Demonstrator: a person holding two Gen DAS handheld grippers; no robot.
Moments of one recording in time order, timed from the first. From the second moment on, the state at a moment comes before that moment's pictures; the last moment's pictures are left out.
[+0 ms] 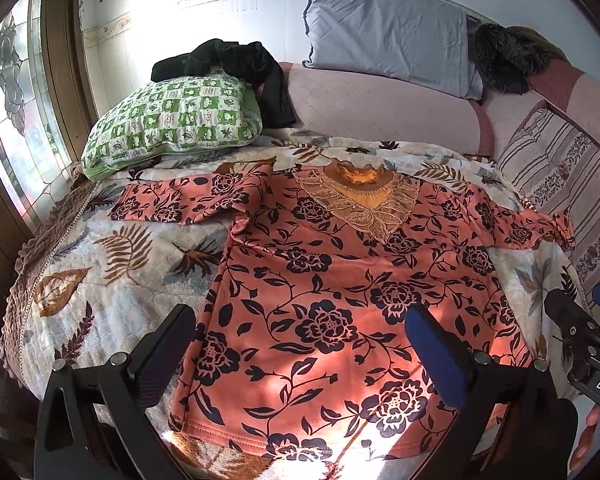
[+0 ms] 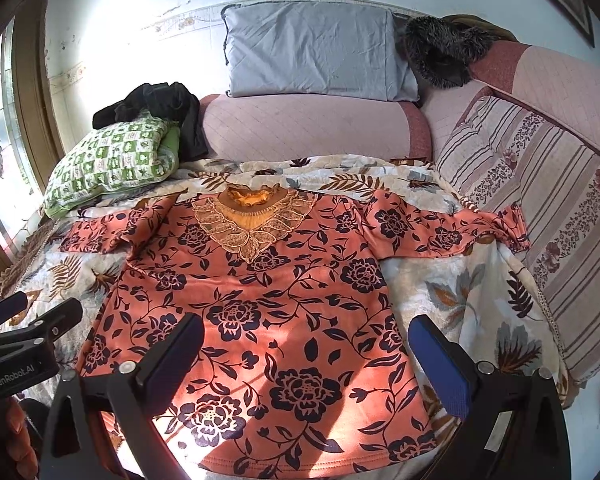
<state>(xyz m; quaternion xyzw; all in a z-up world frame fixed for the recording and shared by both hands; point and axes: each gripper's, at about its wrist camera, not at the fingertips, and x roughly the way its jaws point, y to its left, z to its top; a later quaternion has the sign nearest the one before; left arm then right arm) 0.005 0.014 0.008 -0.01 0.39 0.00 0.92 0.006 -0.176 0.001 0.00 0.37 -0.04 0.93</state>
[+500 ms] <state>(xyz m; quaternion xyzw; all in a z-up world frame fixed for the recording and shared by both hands) 0.005 0.016 0.011 -0.01 0.39 0.01 0.92 0.008 -0.174 0.005 0.00 0.37 -0.03 0.93</state>
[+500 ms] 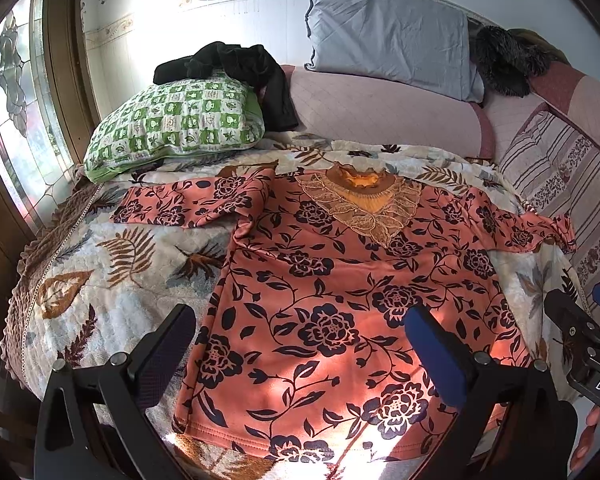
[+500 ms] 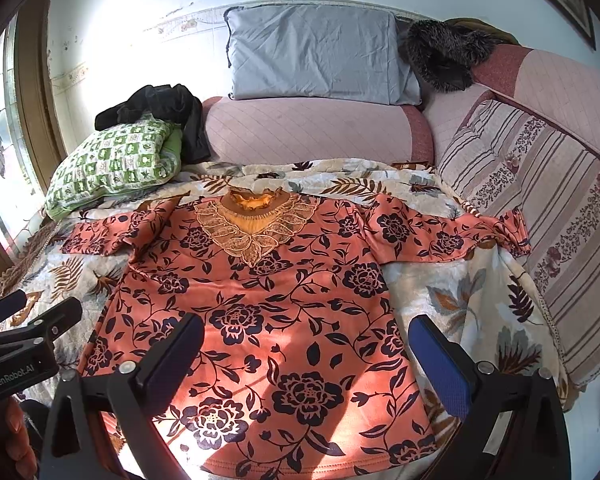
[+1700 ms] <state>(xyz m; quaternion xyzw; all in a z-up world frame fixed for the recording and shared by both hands) 0.006 0.017 0.016 -0.01 0.39 0.01 0.92 0.006 -0.174 0.008 0.00 0.37 -0.03 0.93</state>
